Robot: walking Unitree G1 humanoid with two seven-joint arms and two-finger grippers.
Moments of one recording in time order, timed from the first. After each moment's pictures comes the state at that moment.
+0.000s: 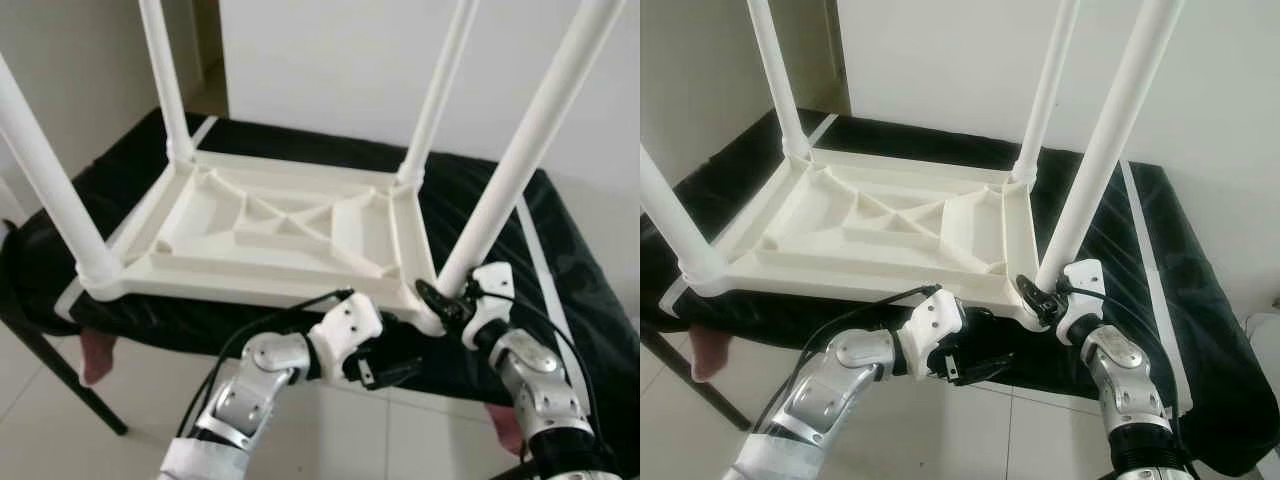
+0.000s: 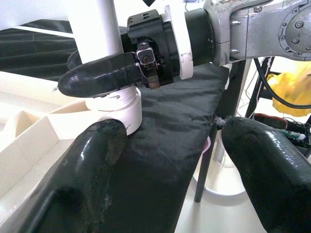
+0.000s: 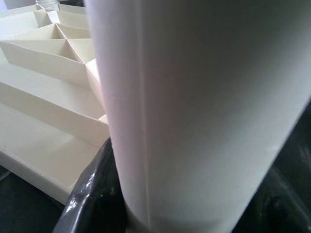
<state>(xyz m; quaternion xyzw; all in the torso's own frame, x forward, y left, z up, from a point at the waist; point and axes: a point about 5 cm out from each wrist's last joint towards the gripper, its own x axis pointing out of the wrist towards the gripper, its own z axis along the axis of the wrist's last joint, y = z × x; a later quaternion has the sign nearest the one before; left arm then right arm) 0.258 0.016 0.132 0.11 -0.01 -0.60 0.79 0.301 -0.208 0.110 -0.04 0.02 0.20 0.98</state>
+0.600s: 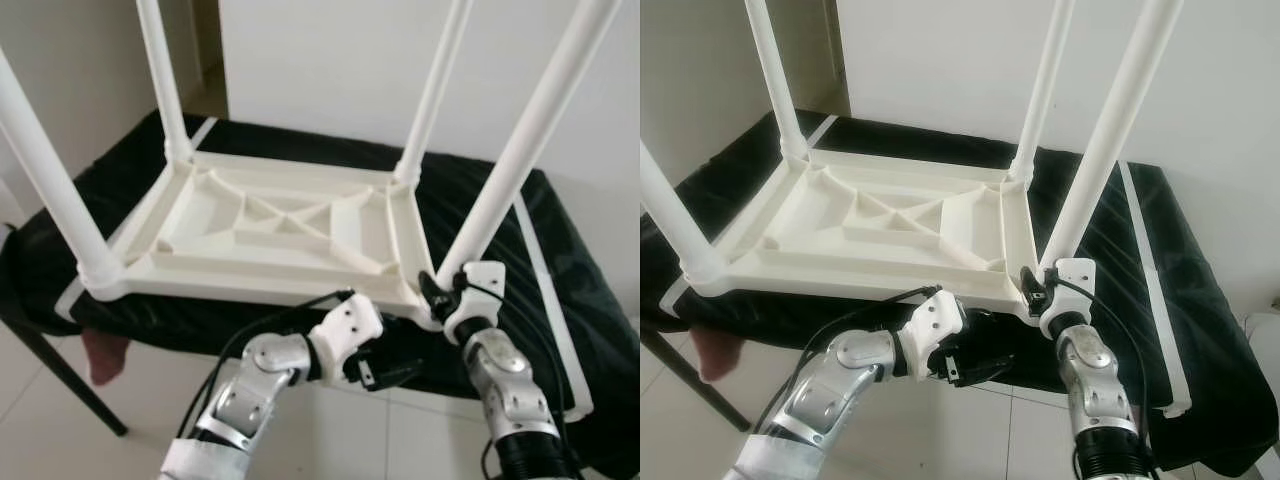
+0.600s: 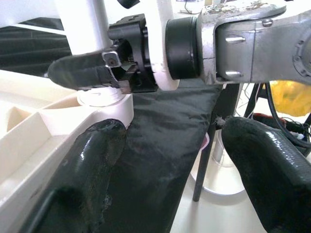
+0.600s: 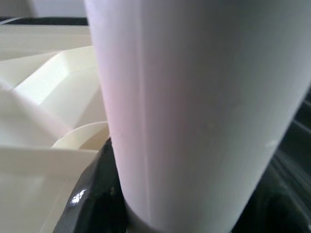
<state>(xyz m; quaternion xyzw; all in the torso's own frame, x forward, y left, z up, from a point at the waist) 0.257 0.016 0.129 0.10 0.00 -0.61 0.79 0.301 -0.184 0.111 0.02 0.01 -0.01 1.00</state>
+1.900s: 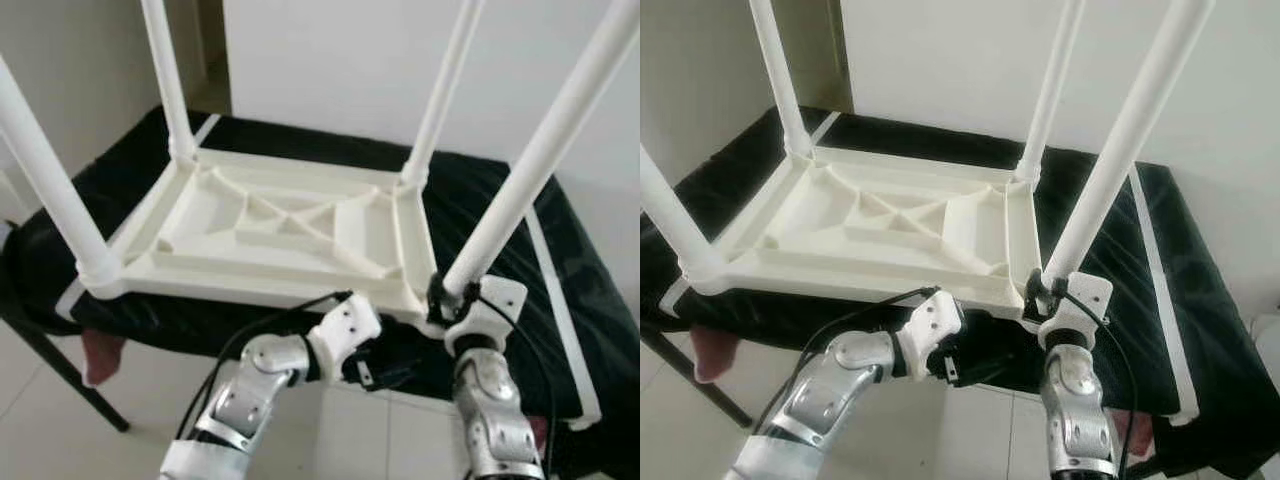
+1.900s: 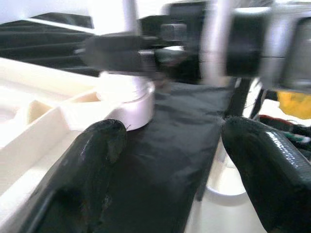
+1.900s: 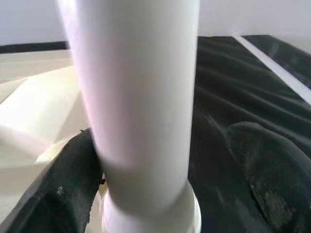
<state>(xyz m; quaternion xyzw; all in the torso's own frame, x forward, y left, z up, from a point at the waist) 0.263 0.024 0.131 0.11 0.00 -0.59 0.80 0.257 -0.179 0.118 0.04 -0.03 -0.09 0.99</state>
